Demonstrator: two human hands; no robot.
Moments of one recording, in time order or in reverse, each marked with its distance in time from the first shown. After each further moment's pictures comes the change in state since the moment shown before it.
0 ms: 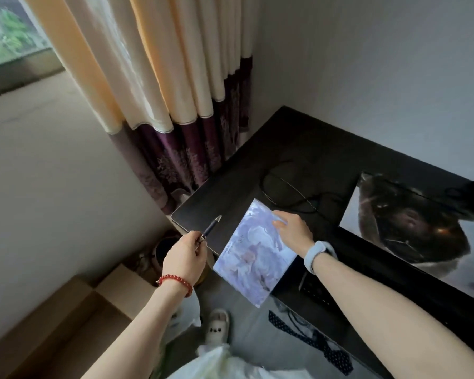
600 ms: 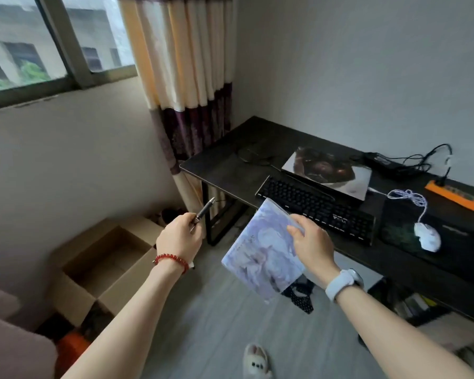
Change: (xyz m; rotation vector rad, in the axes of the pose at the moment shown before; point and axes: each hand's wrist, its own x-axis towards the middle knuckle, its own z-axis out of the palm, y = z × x) left_hand -0.400 0.017 -0.101 -0.038 0.244 0.130; right_hand -0.484 0.097 -0.031 -0.085 0.410 -0.222
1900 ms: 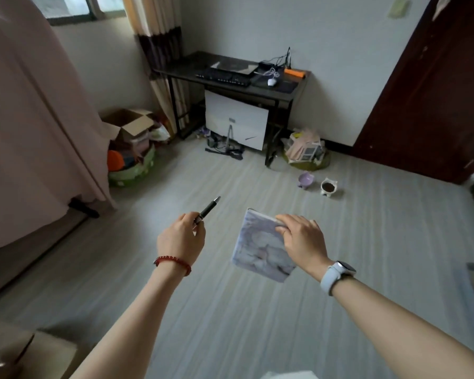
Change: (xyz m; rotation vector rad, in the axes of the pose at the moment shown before) left_hand -1.205 0.052 -0.366 0.073 -0.083 0.152; right_hand -1.220 0.170 -0.328 -0.286 0.097 -0.220
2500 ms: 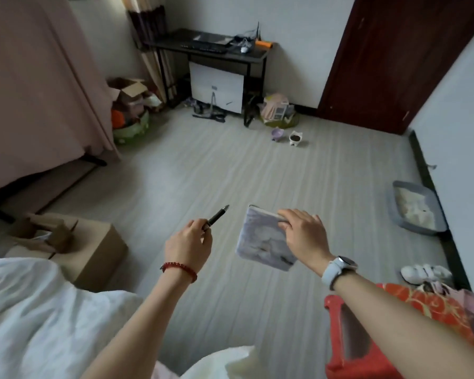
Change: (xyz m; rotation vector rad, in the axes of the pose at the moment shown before) left_hand -0.538 -0.006 -0.154 -0.016 -0.109 0.111; right_hand -0.537 -0.093 -0.156 -0.076 0.055 0.044
